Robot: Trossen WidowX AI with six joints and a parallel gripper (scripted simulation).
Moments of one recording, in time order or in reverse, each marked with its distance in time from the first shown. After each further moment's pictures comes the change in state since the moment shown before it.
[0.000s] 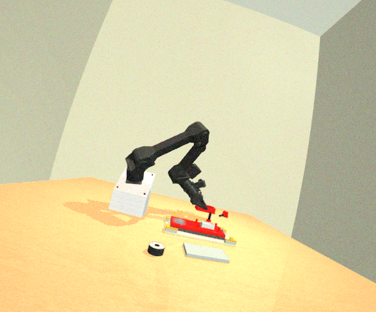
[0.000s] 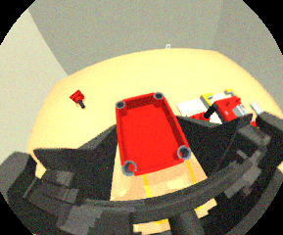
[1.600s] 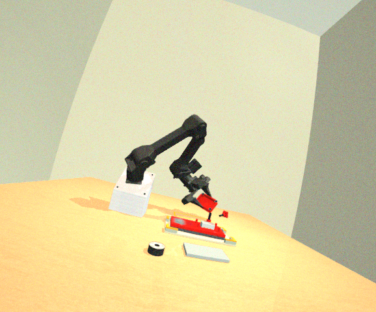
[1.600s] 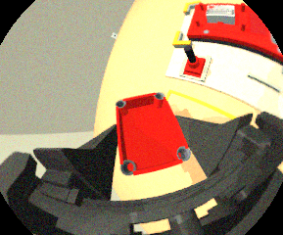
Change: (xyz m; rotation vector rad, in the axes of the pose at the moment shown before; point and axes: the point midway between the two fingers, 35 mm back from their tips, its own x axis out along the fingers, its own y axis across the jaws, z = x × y) arm -0.017 0.002 0.020 1.012 -0.005 0.002
